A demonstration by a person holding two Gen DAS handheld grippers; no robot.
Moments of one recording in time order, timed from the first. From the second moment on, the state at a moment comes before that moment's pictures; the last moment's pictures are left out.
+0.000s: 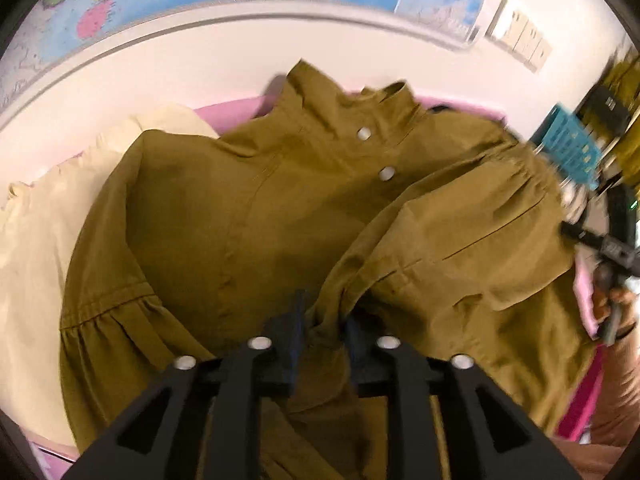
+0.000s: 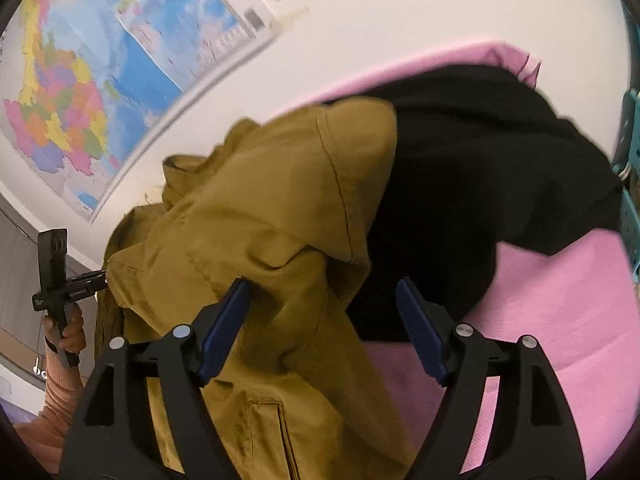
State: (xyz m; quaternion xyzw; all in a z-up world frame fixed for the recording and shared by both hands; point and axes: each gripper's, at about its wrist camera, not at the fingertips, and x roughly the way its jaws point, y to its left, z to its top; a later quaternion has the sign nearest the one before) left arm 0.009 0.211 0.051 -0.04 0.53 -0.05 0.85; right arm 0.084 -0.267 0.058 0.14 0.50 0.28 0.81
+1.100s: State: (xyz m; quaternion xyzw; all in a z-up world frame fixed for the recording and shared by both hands) left arm 0.006 0.218 0.070 0.04 0.50 -0.06 0.86; right arm 0.004 -0.050 0.083 -0.22 0.39 0.42 0.79
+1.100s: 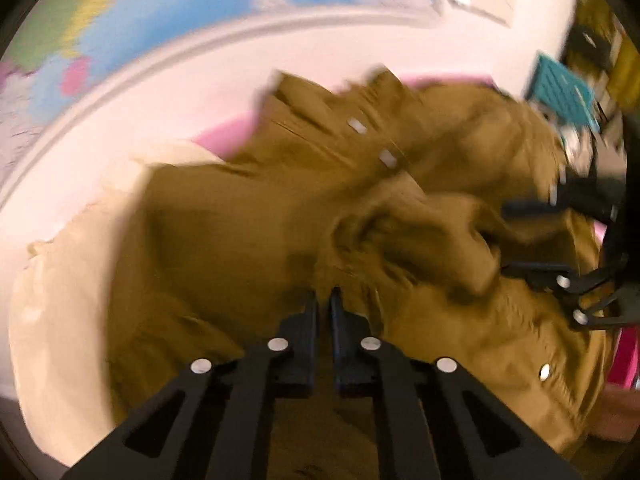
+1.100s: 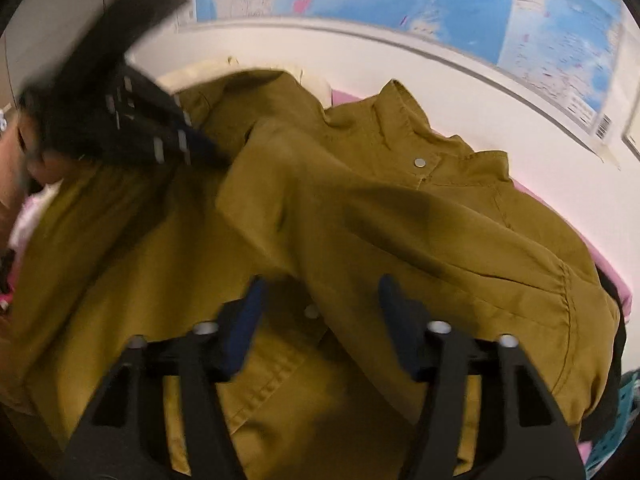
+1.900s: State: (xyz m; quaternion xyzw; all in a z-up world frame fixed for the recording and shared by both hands) left arm 0.010 0.209 0.053 0.07 0.50 0.00 0.87; right arm 0.055 -0.039 0.059 -0.11 0.47 0.41 0.78
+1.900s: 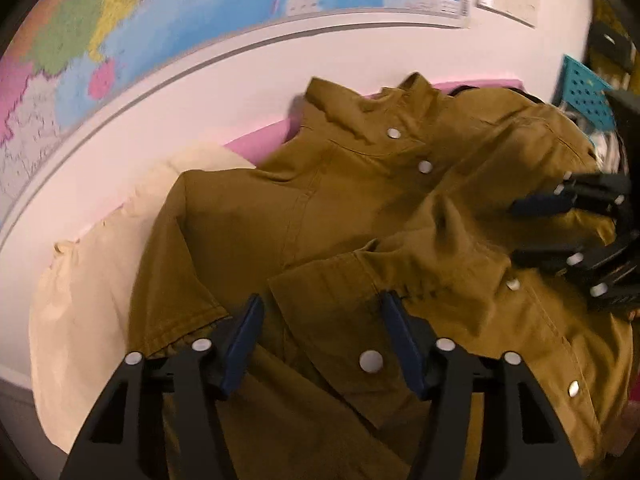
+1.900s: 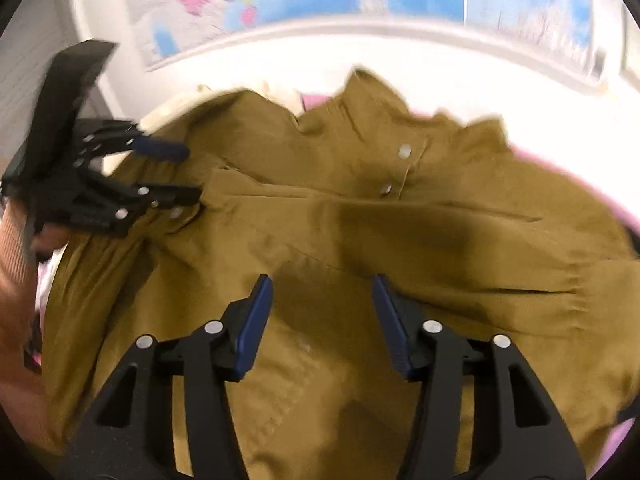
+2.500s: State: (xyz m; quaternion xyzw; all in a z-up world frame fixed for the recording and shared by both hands) left arm -0.089 0.253 0.113 -0.01 0.41 0.04 0.91; right arm -0.074 -0.031 0.079 -0.02 0.49 0.64 0.59
